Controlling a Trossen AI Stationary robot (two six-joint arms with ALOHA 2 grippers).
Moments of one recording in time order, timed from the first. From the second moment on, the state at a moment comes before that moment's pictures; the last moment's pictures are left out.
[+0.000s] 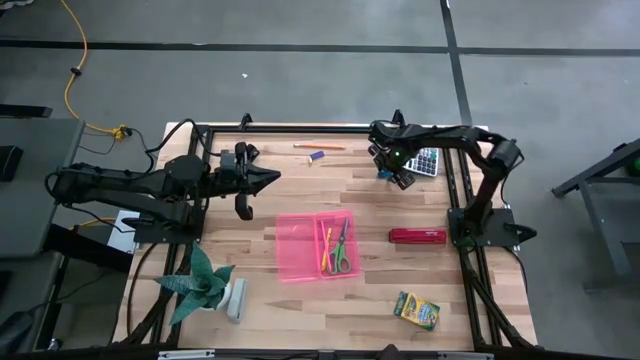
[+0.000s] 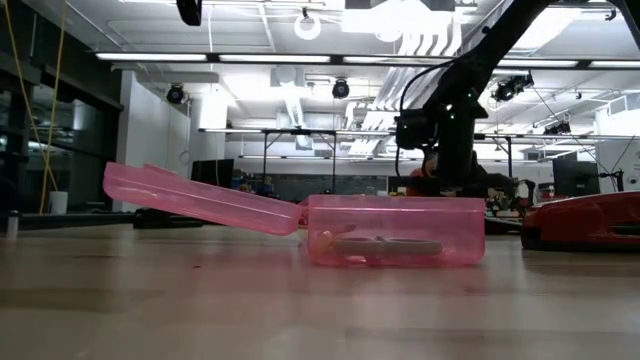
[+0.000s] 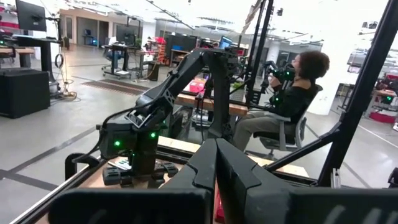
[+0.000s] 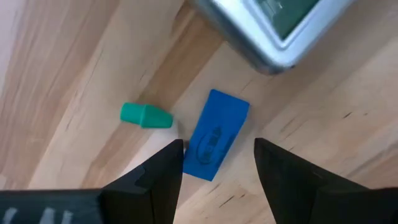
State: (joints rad) left arm 0.09 0.84 0.66 0.25 -0.19 -0.14; right arm -0.66 1.79 1.02 -0.68 -0.11 1.81
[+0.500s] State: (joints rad) left arm 0.09 0.84 0.66 0.25 -0.19 -0.14; right arm -0.68 1.80 1.02 -0.70 -0.09 1.83
